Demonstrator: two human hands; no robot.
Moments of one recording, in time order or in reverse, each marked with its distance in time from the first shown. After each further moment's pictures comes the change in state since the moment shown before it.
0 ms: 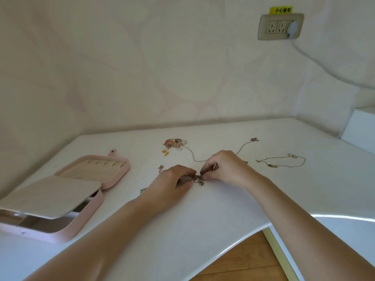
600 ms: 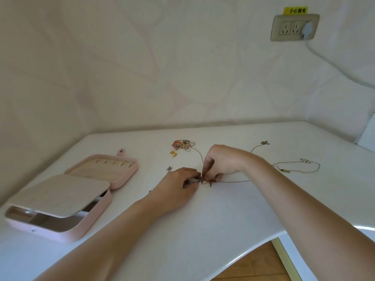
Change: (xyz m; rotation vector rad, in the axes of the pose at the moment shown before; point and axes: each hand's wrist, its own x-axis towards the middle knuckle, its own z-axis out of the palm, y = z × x) left_hand 0.001 0.001 -0.006 0.041 -0.046 -0.017; right_hand 0.041 -0.028 -0.007 -0.073 -0.357 0.093
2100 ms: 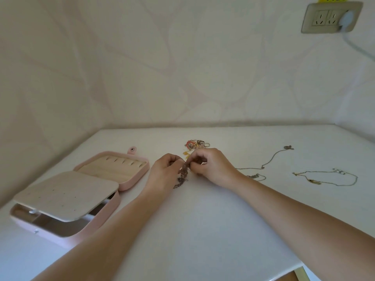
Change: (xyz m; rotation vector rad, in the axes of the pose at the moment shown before) left_hand 0.014 -0.022 -0.023 -0.660 0.481 -0.465; right_hand 0.062 -0.005 0.055 0.402 0.385 -0.410
